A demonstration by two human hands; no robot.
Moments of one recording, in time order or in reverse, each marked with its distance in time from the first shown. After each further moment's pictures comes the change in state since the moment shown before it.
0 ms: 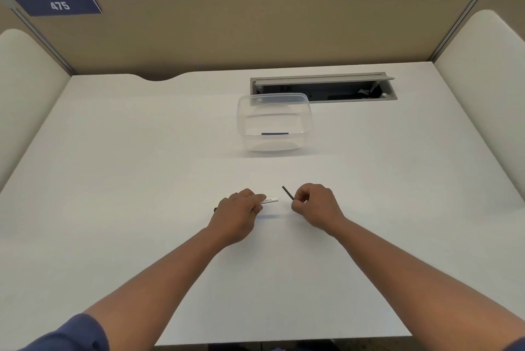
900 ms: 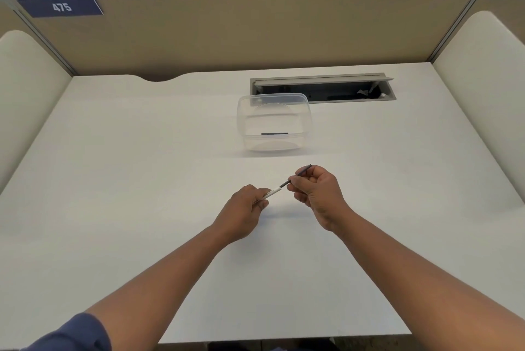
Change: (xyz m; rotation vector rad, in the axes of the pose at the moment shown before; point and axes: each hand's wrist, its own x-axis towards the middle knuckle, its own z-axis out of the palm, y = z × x) left_hand 0.002 0.010 -0.001 -0.324 0.048 0.021; right_hand -0.014 -0.034 -0.018 0.977 -0.005 0.083
